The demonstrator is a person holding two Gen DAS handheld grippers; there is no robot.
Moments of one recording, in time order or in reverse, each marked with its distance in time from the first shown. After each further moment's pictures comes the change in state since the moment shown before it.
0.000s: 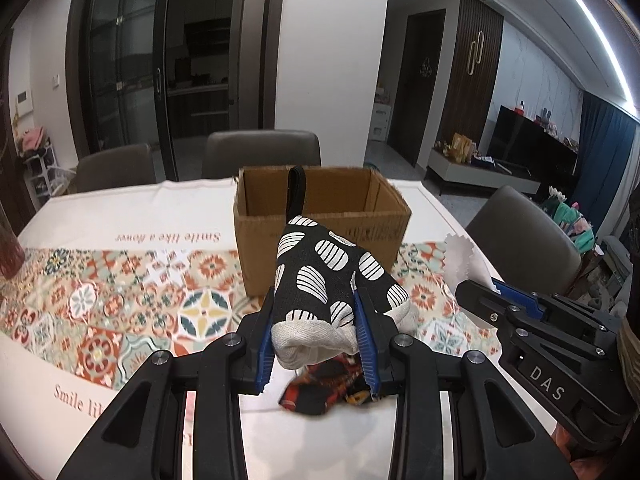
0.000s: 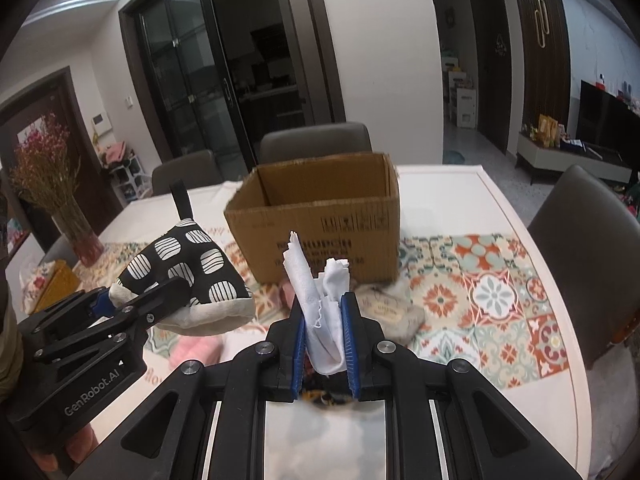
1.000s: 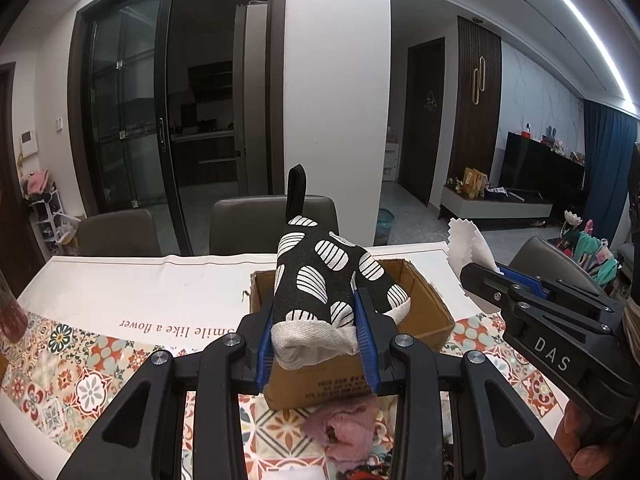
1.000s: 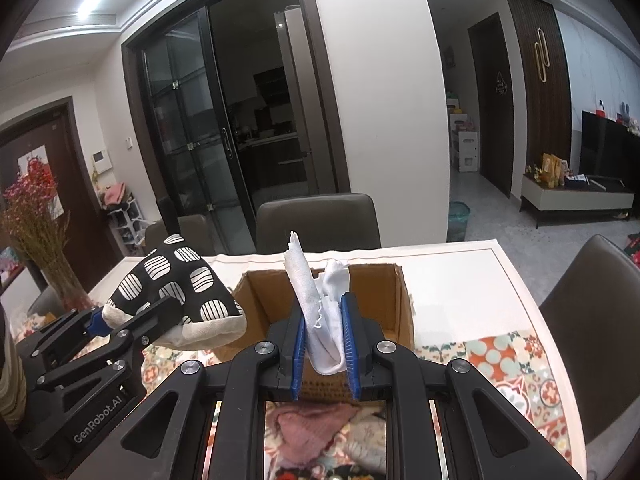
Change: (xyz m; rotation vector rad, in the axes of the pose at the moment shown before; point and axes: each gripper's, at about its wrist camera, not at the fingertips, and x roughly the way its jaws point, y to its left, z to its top) left arm 0.063 0.022 0.099 0.046 -0.152 0.051; right arm 0.052 -0.004 0.115 -0.009 -0.174 0.009
